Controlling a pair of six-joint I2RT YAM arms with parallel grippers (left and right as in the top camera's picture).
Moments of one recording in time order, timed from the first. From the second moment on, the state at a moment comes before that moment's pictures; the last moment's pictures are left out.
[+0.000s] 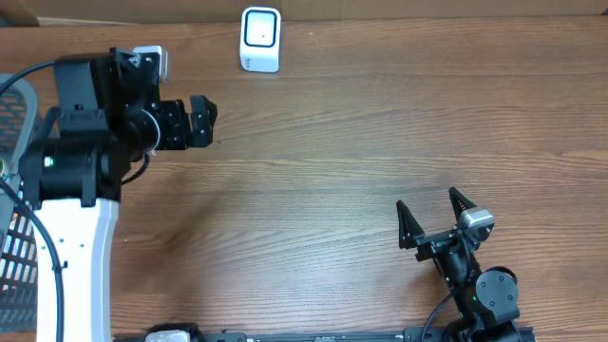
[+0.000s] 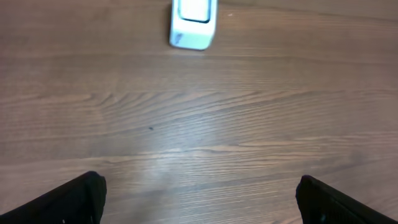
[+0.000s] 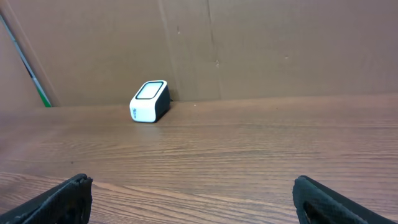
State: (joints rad) left arm 0.04 1.34 1.57 -1.06 0.28 -0.08; right arm 0.30 0.01 0.02 -0.03 0.01 0.17
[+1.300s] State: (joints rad) left arm 1.00 1.84 1.81 -1.30 -0.14 -0.49; right arm 0.30 0.01 0.02 -0.03 0.01 0.17
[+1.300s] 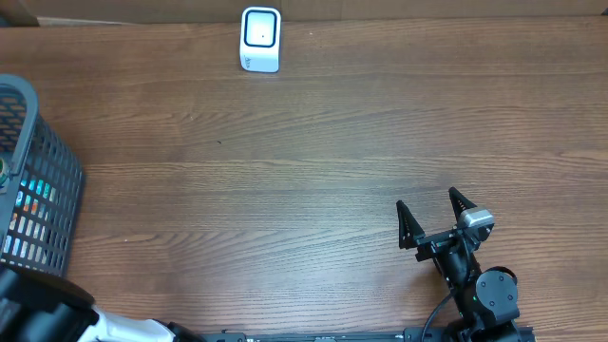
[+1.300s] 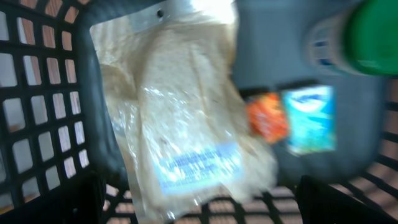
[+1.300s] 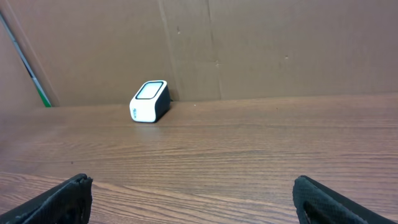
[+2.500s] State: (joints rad) left arm 0.94 2.17 1.87 -1.32 -0.25 -0.41; right arm 0.30 0.01 0.02 -0.03 0.01 0.17
